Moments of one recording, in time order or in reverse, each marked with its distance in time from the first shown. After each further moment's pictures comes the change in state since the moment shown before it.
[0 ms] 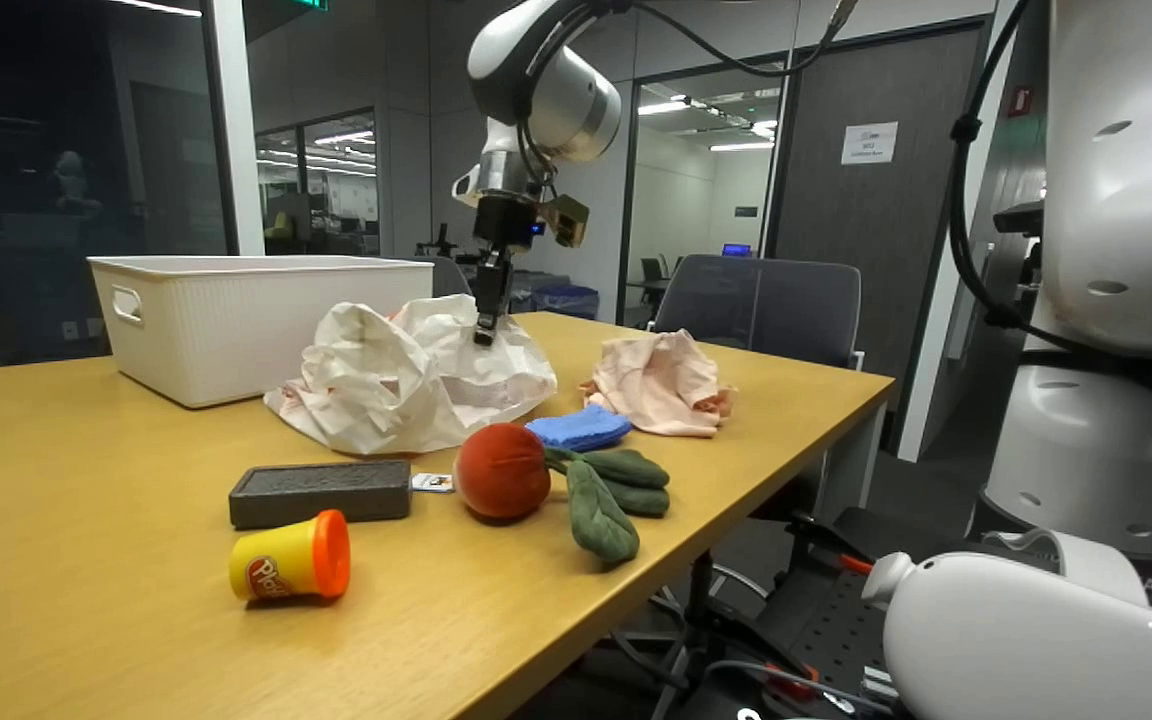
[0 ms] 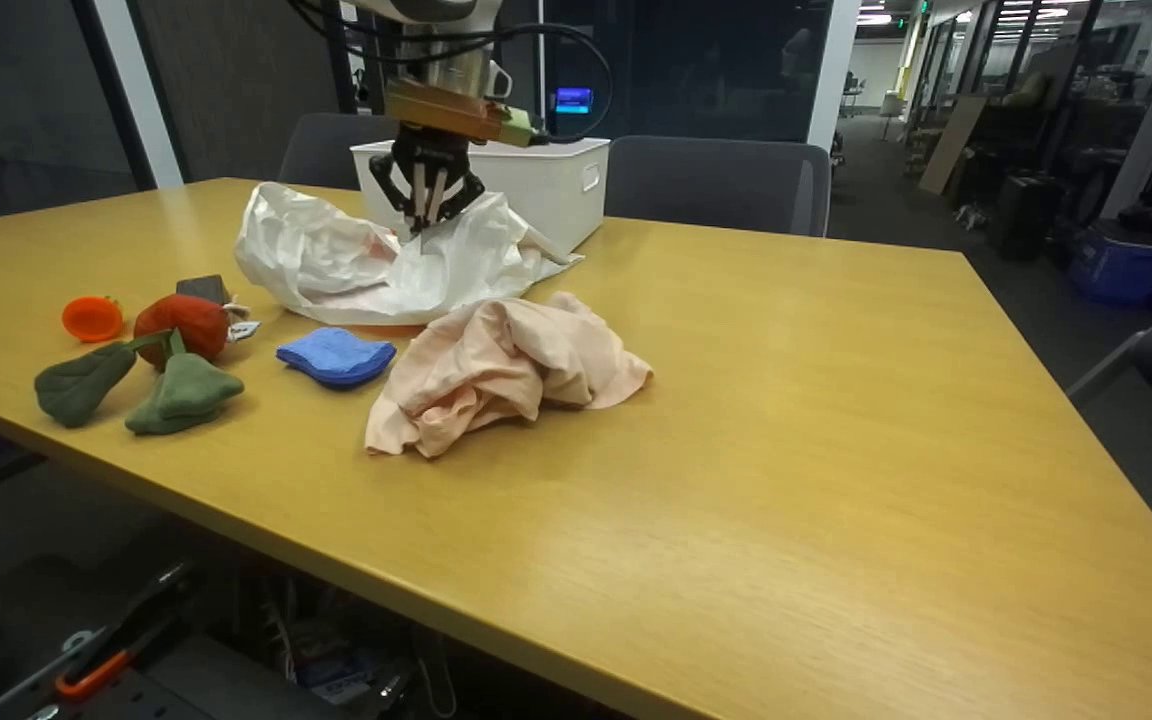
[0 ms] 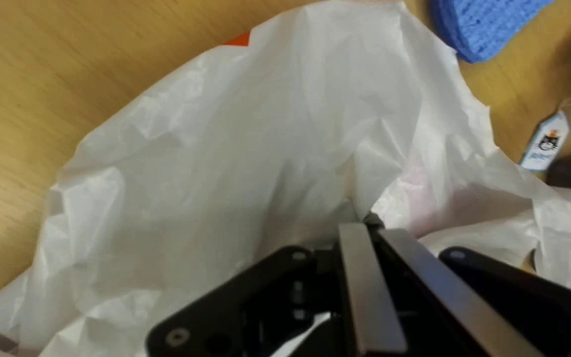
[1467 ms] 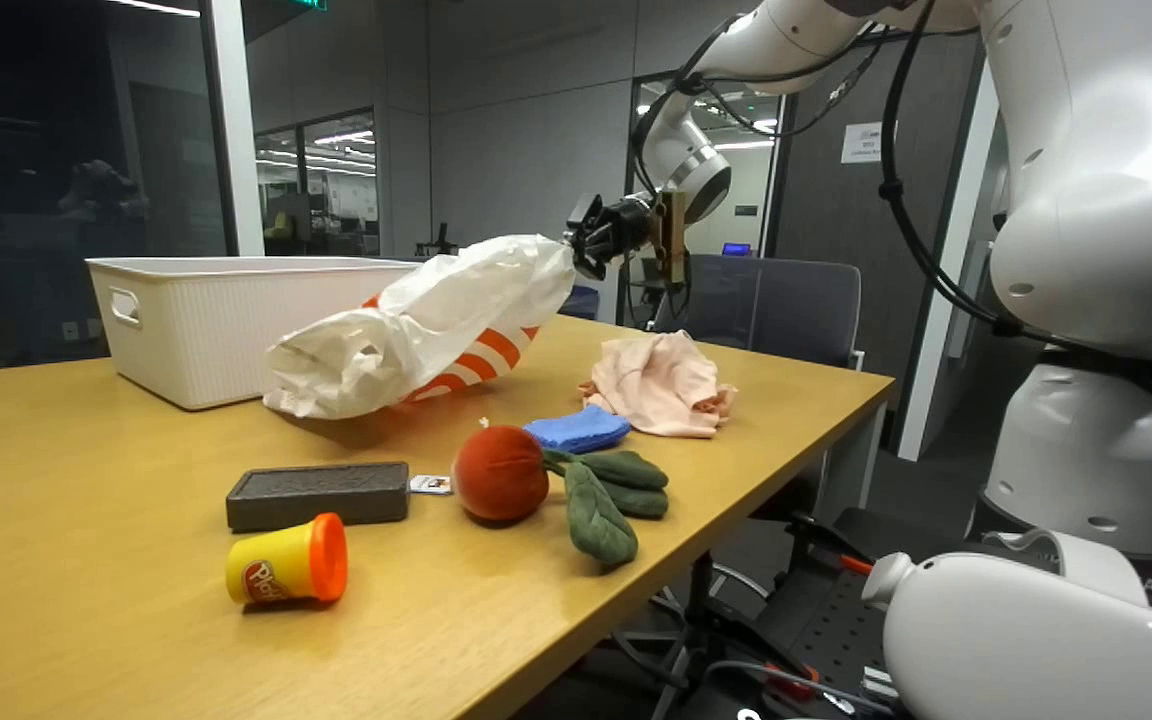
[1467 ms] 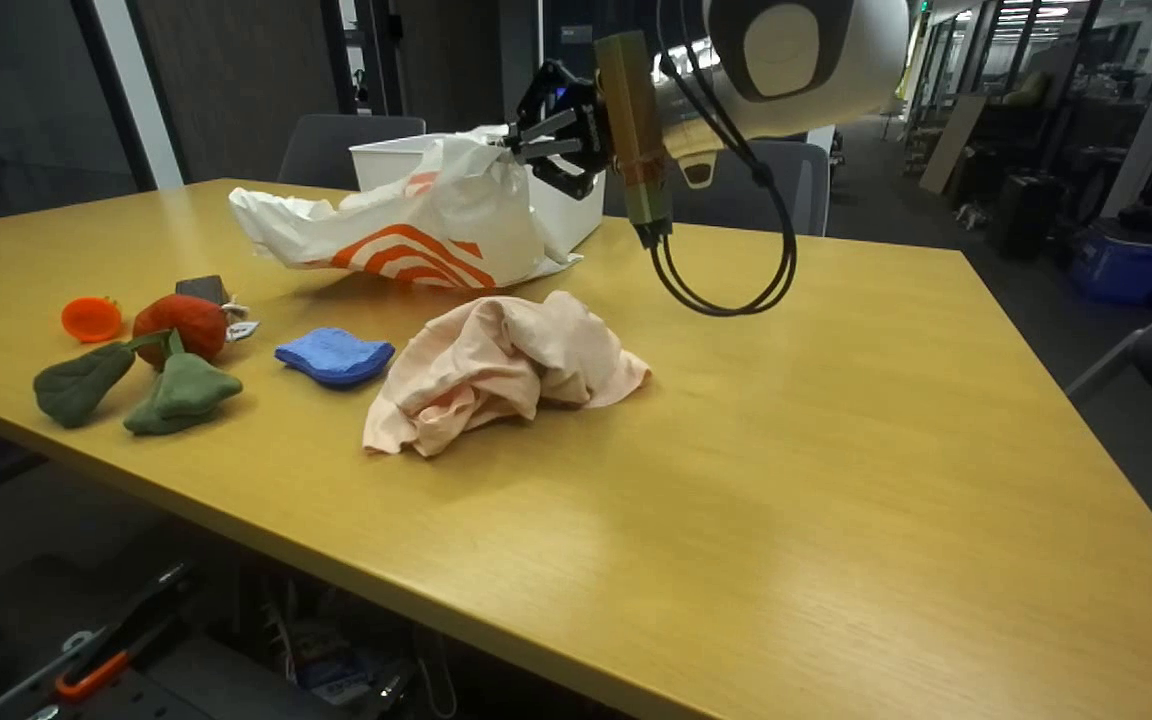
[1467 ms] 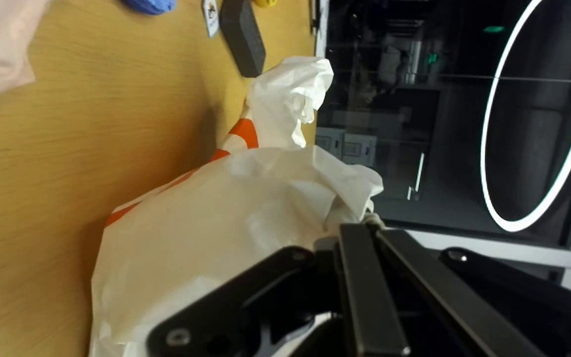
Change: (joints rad) arm -0.352 0.232 -0.247 0.236 0.796 -0.846 0.007
